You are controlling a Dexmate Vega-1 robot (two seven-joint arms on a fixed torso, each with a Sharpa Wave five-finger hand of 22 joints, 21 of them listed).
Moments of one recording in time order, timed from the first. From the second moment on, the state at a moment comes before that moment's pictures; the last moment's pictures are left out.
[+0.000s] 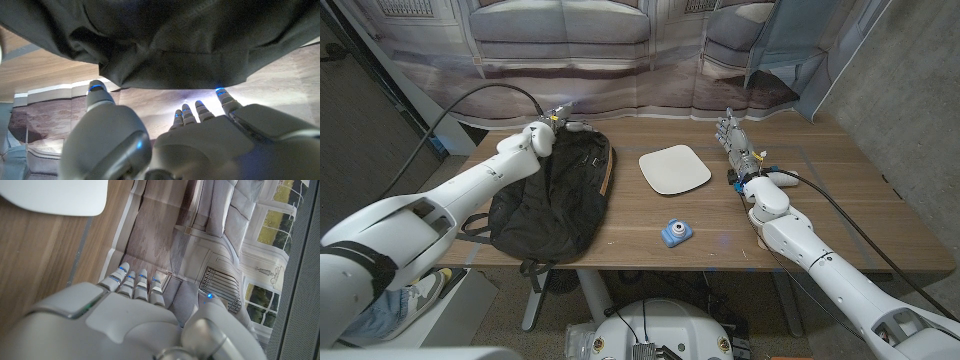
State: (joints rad) left arm 0.31 0.66 0.81 -1.18 0.38 0.29 0.07; left_hand 0.61 -0.18 0.00 -0.12 0.36 -0.15 -0.02 0.20 0.20 -0.08 -0.08 0.21 0.19 -0.11 0.00 0.18 0.18 -0.03 0.15 0.21 0.17; right arm -0.89 -0.47 -0.42 -1.51 0.50 0.22 -0.22; right_hand 0.11 -0.06 0.11 0.05 0.30 0.17 0.03 0.20 0.18 0.13 0.09 0.23 0.18 0.03 0.05 0.20 0.18 0.11 -0.04 0.22 0.18
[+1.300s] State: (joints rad) left arm 0.22 0.58 0.94 -1.06 0.43 0.34 -0.02; left_hand 0.66 -0.15 -0.04 -0.13 0.35 -0.08 -0.02 0.22 0.20 -0.01 -0.09 0.23 0.19 -0.05 0.00 0.20 0.18 0.03 0.17 0.21 0.17; right arm -0.94 -0.51 -0.37 -1.58 0.53 0.23 -0.22; right_hand 0.11 -0.05 0.10 0.05 0.30 0.18 0.03 0.20 0.18 0.14 0.08 0.23 0.18 0.04 0.05 0.20 0.18 0.12 -0.04 0.22 0.18
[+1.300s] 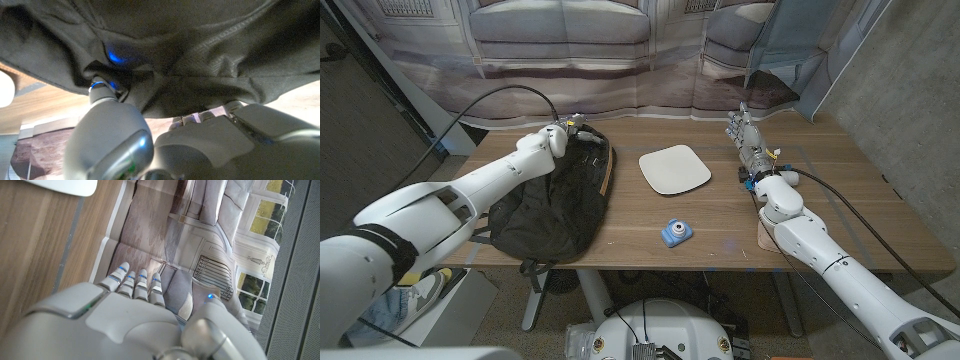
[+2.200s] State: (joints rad) left arm 0.14 0.53 1.05 -1.00 0.49 0.38 -0.17; left_hand 0.69 -0.14 -0.05 -0.14 0.35 -0.03 -0.02 0.23 0.20 0.03 -0.10 0.24 0.19 -0.01 -0.02 0.20 0.18 0.06 0.18 0.21 0.17; right arm -0.93 -0.50 -0.36 -1.57 0.53 0.24 -0.23; right_hand 0.11 -0.05 0.10 0.05 0.30 0.19 0.02 0.20 0.18 0.14 0.09 0.23 0.18 0.04 0.05 0.20 0.18 0.12 -0.03 0.22 0.19
